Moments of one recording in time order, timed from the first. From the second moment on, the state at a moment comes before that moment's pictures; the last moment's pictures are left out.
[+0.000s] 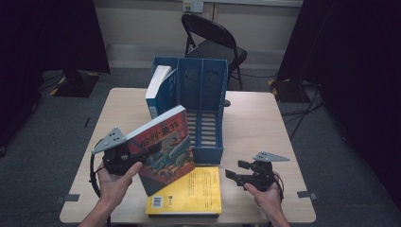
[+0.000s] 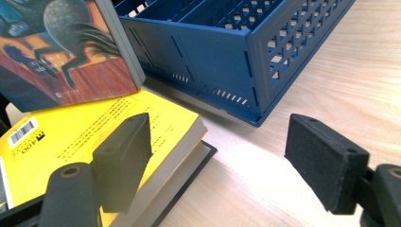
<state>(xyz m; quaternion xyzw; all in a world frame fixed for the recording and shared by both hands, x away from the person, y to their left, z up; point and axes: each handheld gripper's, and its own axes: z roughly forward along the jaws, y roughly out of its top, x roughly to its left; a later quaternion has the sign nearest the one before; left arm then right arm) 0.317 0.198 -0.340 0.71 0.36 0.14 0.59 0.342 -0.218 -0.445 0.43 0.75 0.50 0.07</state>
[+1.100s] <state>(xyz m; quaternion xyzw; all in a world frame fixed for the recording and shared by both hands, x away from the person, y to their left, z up) 0.331 0.189 -0.305 0.69 0.37 0.16 0.60 0.346 -0.221 -0.450 0.44 0.75 0.48 0.07</state>
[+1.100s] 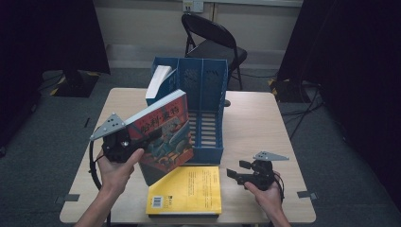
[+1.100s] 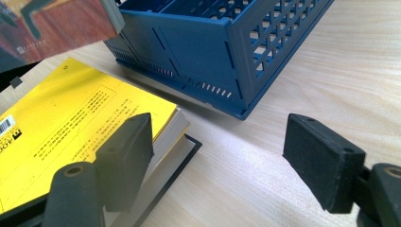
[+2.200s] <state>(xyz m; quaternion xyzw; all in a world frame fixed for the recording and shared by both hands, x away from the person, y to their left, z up) 0.375 0.165 -0.291 0.66 0.41 0.21 0.59 0.346 -0.219 -0.453 0.44 0.76 0.47 0.07</state>
